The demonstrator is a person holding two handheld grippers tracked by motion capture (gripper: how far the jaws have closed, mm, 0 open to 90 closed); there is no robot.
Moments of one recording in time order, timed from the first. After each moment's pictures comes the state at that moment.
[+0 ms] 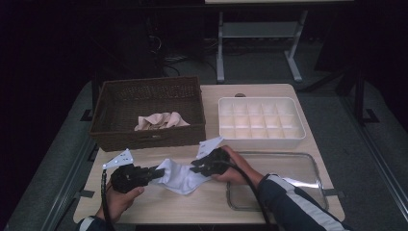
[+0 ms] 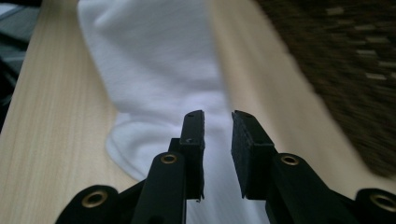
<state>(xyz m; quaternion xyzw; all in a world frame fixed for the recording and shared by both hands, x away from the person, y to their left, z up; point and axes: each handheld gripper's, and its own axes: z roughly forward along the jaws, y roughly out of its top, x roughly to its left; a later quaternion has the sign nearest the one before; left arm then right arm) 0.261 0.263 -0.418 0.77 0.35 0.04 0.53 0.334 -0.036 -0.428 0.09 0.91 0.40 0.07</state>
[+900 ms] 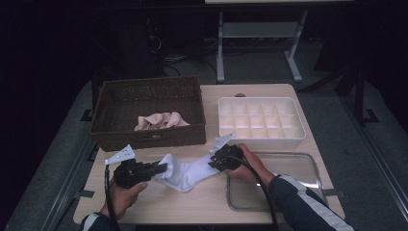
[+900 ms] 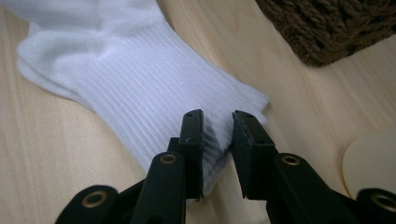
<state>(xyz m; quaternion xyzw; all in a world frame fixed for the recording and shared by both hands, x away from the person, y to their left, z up) 0.271 0.255 -0.413 0.75 0.37 0.04 0.54 0.351 -0.066 -0.451 0.18 0.93 0.32 0.09</state>
